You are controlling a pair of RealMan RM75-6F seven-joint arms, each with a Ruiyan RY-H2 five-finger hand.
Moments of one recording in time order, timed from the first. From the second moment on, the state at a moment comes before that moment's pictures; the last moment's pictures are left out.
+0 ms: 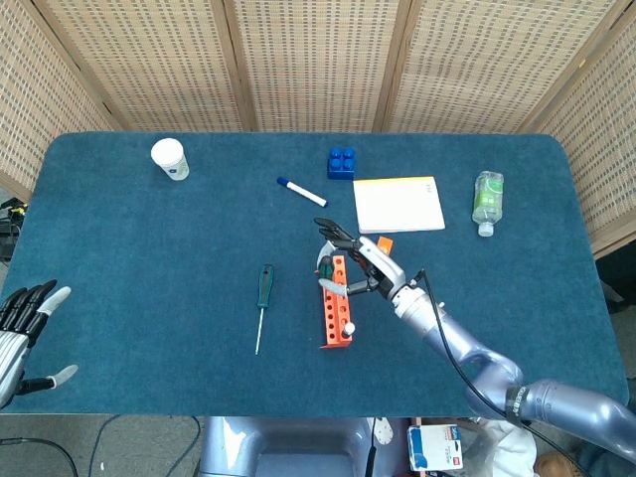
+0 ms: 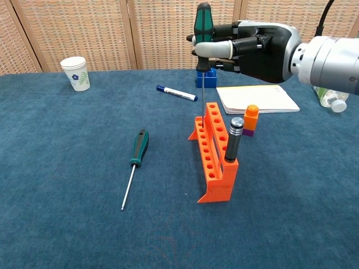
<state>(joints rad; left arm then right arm) -0.08 -0.96 0.05 -1.70 1.67 1.52 -0.12 0.79 -1.42 0.30 -1.51 -1.49 0.82 1.23</state>
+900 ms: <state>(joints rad) -0.08 -0.97 0.05 -1.71 1.67 1.50 -0.10 0.79 -1.41 0.23 -1.43 -1.51 0.91 1.26</state>
